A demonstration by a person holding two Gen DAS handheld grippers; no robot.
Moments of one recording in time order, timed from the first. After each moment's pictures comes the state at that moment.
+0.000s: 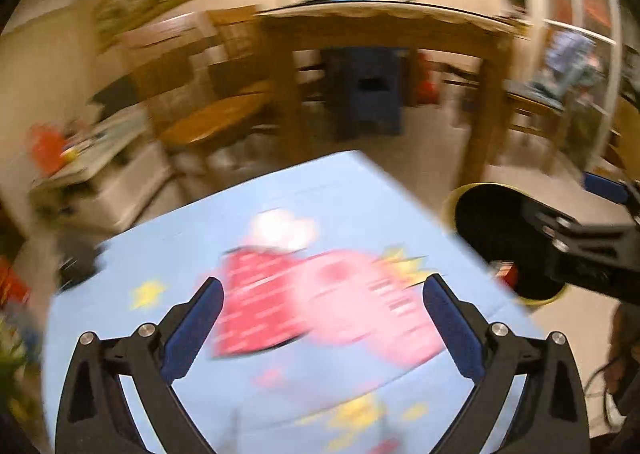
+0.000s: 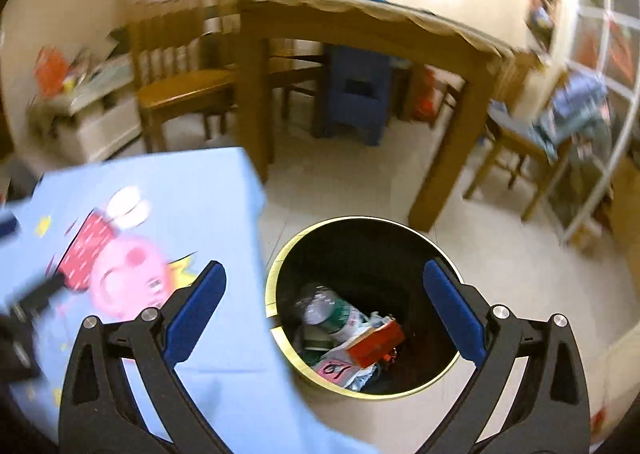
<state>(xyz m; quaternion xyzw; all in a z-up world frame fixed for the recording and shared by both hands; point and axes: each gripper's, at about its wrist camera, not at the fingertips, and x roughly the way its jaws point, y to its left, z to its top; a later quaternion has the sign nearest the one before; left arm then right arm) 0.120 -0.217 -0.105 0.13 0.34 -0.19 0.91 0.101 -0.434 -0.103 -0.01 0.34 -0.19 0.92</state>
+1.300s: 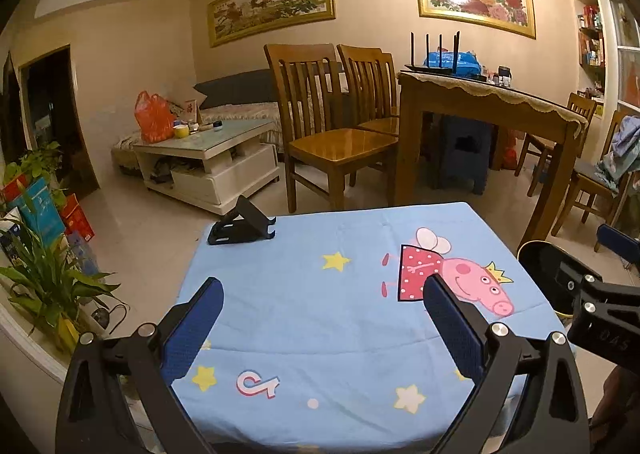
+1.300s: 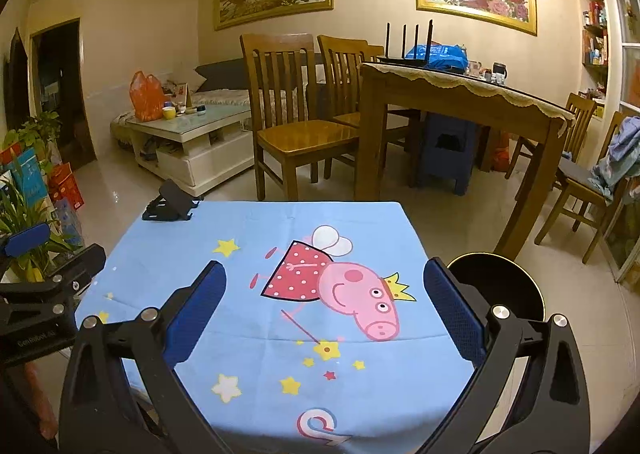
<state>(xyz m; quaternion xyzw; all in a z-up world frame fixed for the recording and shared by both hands) 0.030 -0.034 -0.017 0.05 0.28 -0.06 0.96 0.014 -0.240 -0.006 0.01 0.26 -0.05 0.96</state>
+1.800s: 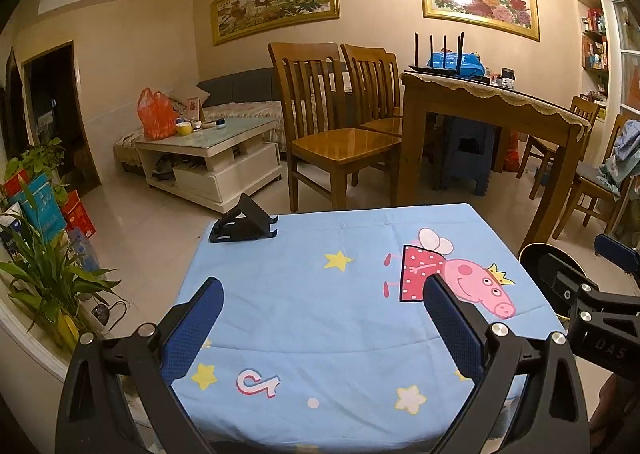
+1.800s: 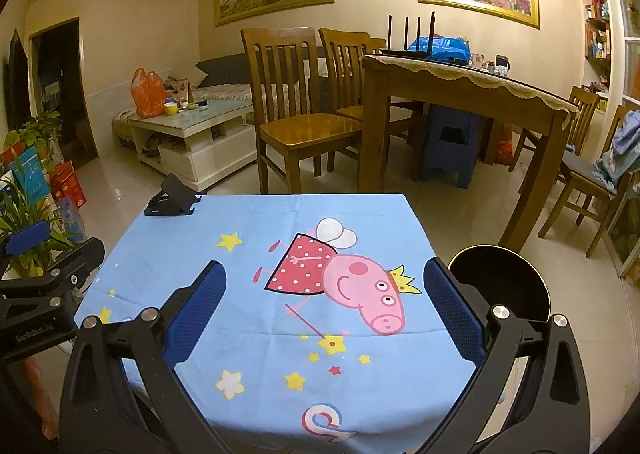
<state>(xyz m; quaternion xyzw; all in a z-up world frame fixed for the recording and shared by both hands) 0.030 -0.034 -0.020 0.04 0.28 -0.06 0.96 0.018 -0.239 -0.011 0.02 0.27 -0.04 0.96</state>
